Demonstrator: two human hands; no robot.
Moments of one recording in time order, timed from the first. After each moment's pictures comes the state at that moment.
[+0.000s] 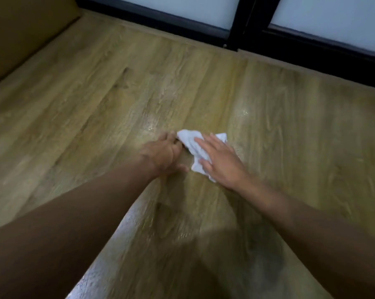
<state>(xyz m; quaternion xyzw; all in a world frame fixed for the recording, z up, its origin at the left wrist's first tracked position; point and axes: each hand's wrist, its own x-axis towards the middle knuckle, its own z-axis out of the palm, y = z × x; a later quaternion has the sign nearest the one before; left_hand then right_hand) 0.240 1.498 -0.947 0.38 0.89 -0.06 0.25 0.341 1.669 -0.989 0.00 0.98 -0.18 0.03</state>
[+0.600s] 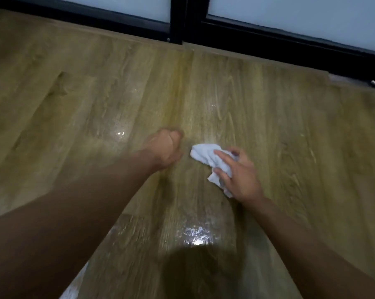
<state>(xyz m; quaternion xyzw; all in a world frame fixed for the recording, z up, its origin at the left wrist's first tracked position) 0.264 1.598 -0.959 0.46 0.86 0.11 0.19 0.463 1.747 -0.994 0.23 0.95 -0.21 -0.07</state>
